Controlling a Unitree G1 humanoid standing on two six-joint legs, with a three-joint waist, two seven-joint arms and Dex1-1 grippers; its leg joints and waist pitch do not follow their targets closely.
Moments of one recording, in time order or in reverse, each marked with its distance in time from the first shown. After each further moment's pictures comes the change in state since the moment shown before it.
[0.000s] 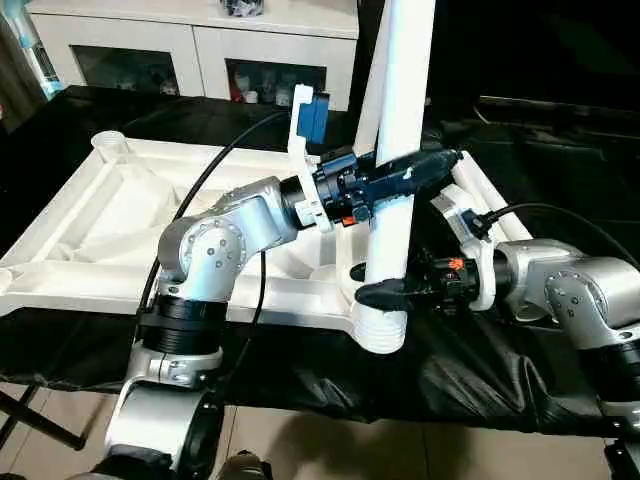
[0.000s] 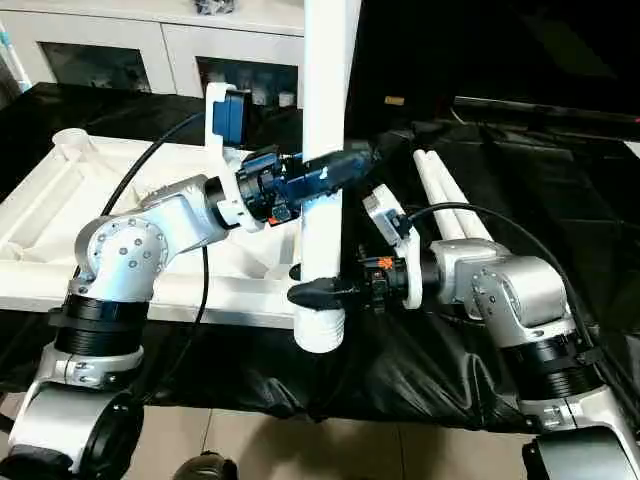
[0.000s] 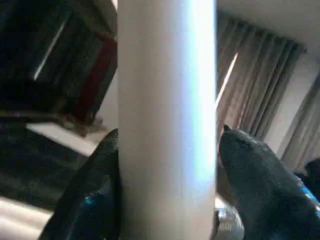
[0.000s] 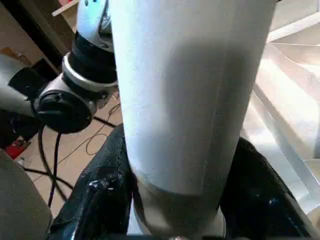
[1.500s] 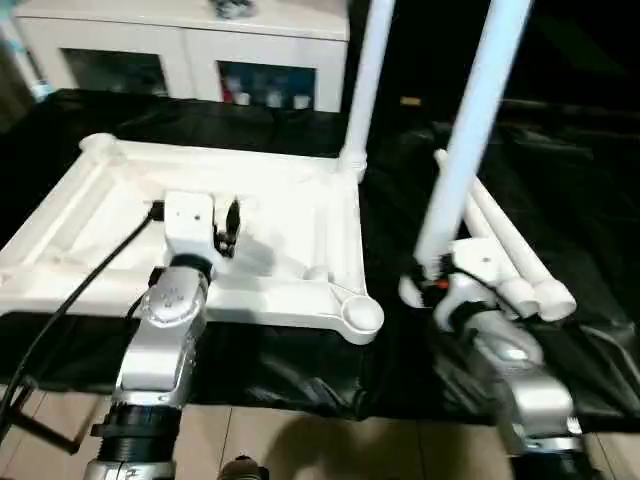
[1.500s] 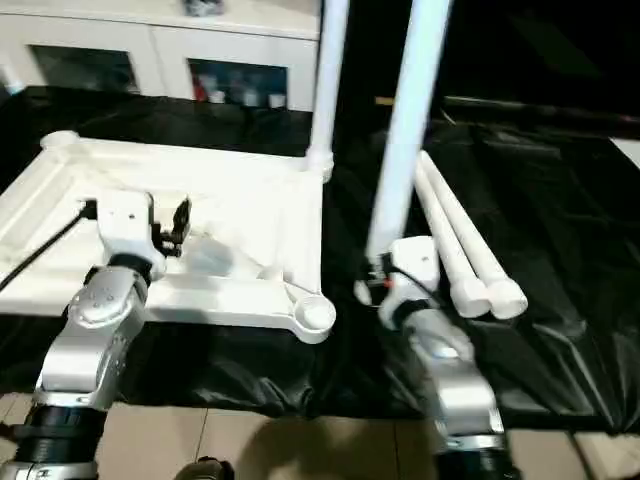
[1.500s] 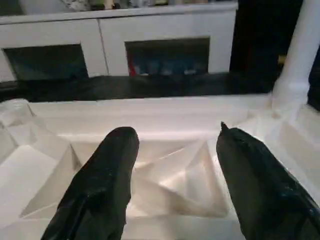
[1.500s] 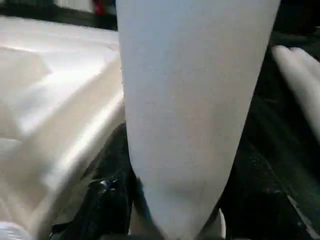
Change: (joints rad) left arm 0.449 0.120 0.000 -0.030 0.778 -0.517 0.780; right arm 0.385 0.435 -0.132 -0.069 -0.537 -0.497 -1.088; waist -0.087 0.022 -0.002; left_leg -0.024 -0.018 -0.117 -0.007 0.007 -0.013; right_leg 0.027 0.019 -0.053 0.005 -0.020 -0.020
